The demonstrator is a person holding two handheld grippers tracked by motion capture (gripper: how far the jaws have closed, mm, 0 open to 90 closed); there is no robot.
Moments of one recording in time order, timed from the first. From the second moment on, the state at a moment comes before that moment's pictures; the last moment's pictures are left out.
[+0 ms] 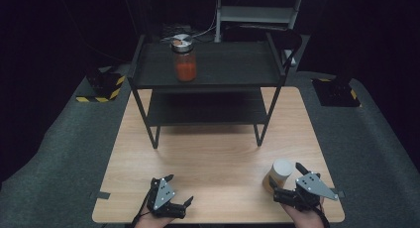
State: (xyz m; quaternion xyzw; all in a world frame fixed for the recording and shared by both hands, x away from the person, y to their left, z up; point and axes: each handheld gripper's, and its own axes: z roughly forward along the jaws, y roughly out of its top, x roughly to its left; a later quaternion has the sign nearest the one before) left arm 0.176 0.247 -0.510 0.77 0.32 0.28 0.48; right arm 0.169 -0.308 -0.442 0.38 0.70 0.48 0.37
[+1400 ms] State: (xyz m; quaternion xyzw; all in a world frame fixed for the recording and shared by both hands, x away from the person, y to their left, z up) left arm 0.176 0.248 -0.510 0.76 0.32 0.28 0.49; right arm 0.182 -0.325 -0.474 0.38 0.67 0.54 0.34
